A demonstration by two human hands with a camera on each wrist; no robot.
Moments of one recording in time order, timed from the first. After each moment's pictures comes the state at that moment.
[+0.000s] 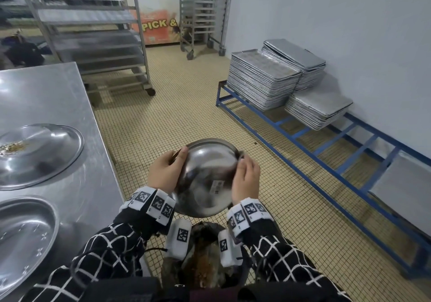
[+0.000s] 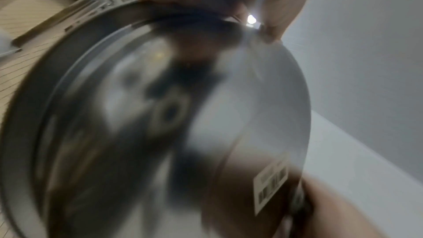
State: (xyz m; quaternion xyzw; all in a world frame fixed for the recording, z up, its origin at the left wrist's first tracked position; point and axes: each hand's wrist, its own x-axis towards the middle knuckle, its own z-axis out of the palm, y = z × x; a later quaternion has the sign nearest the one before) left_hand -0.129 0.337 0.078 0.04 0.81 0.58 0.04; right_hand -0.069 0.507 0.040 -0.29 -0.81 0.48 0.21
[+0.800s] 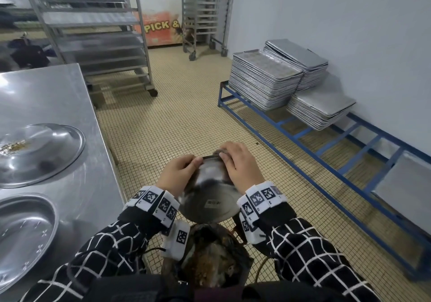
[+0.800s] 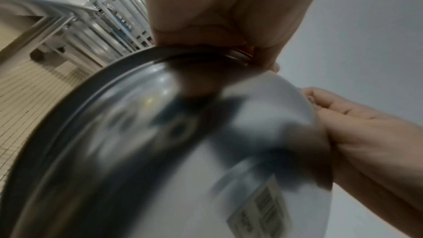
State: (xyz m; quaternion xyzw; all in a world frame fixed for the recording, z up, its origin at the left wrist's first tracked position) left_hand -0.118 0.353 0.082 0.15 0.83 0.52 0.12; right_hand -0.072 0.528 0.093 -0.02 -0.94 0.30 0.17
